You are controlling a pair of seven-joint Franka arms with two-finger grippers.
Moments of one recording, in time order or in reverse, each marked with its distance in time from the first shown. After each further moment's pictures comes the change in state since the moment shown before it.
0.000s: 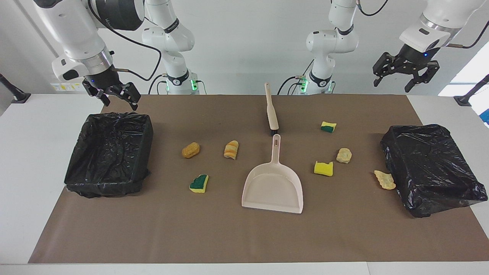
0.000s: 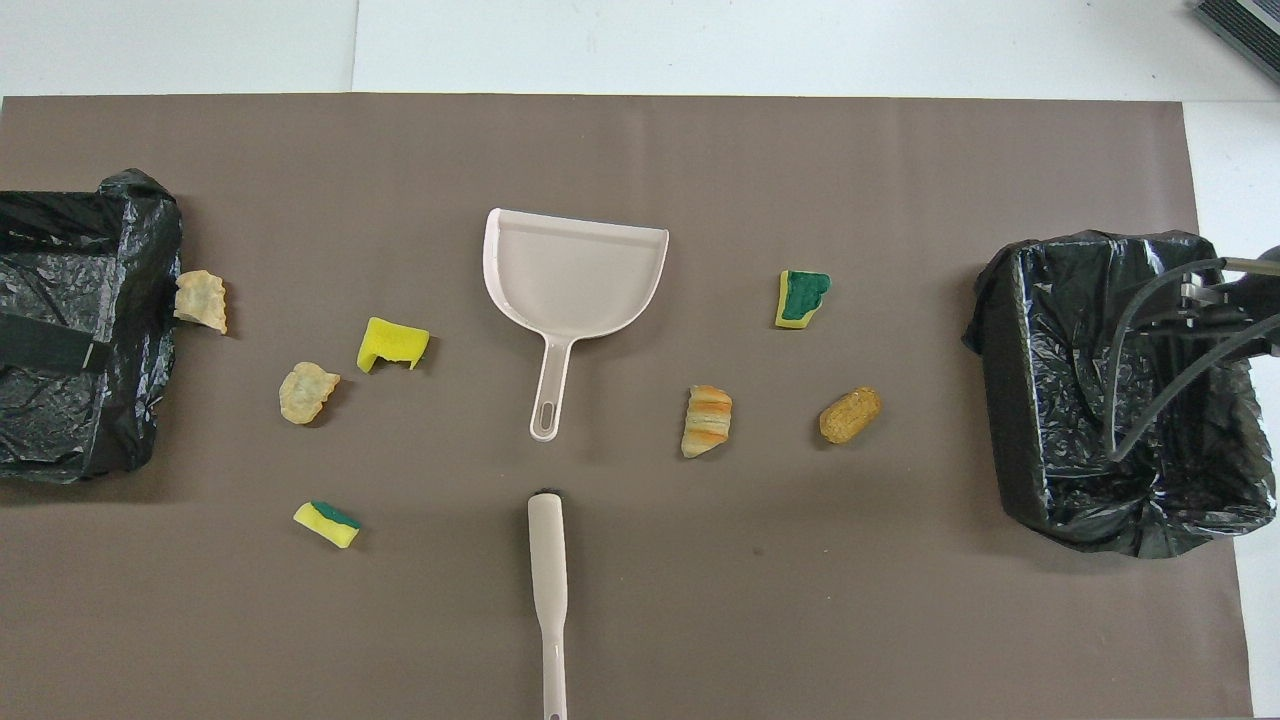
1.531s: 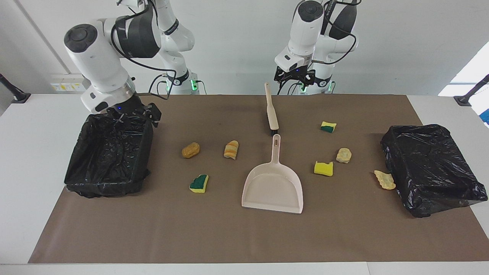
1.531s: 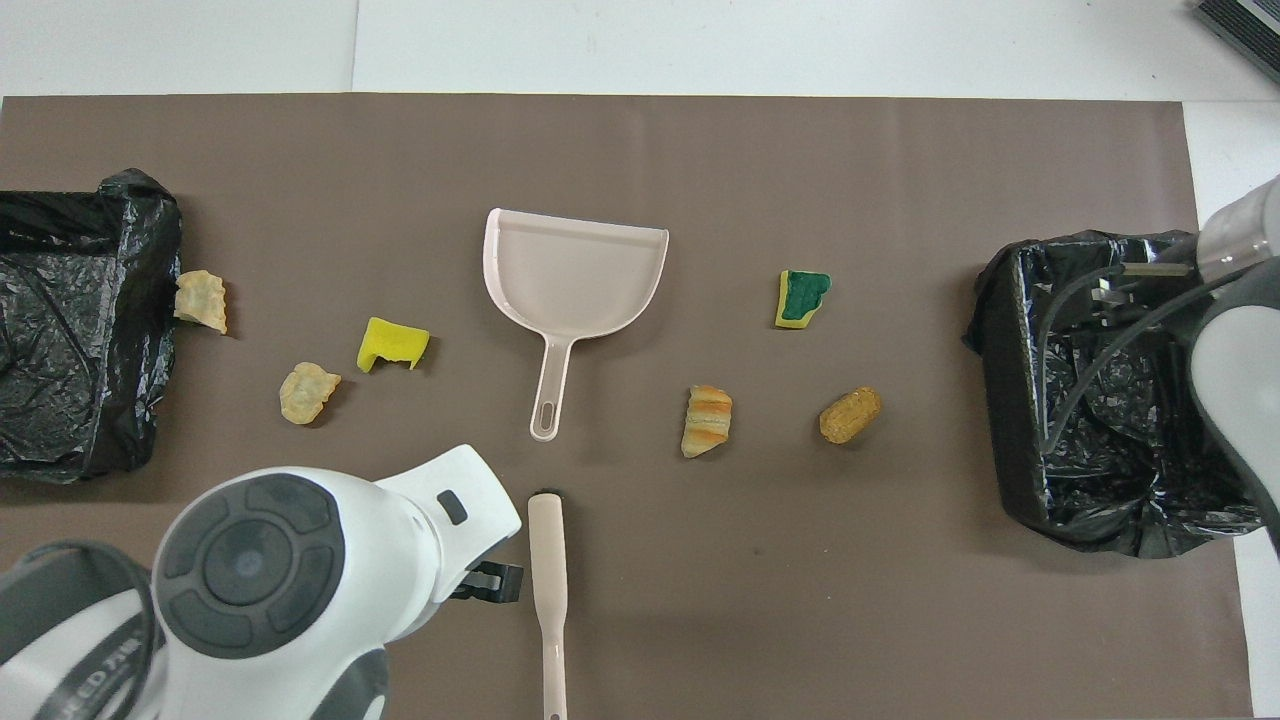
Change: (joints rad) left arm -0.006 -0.354 -0.538 -0.789 -0.190 0.336 -0.480; right arm 0.009 0.141 0.106 -0.035 0.033 0.140 -0.035
